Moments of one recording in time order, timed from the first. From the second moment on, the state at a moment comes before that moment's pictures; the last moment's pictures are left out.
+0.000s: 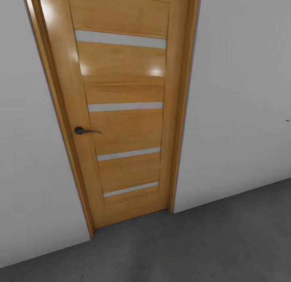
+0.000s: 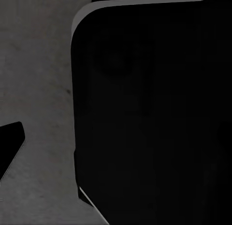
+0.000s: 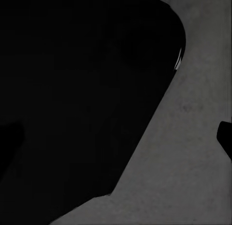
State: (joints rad) left arm 0.00 0.01 0.01 -0.03 0.01 -0.02 0.00; right arm 0.00 0.00 0.47 0.00 -0.05 -0.03 0.00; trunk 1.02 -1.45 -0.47
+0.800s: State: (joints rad) left arm 0.00 0.01 0.01 -0.03 0.01 -0.04 0.00; right arm 0.00 0.00 0.47 0.00 -0.05 -0.03 0.00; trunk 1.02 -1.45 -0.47
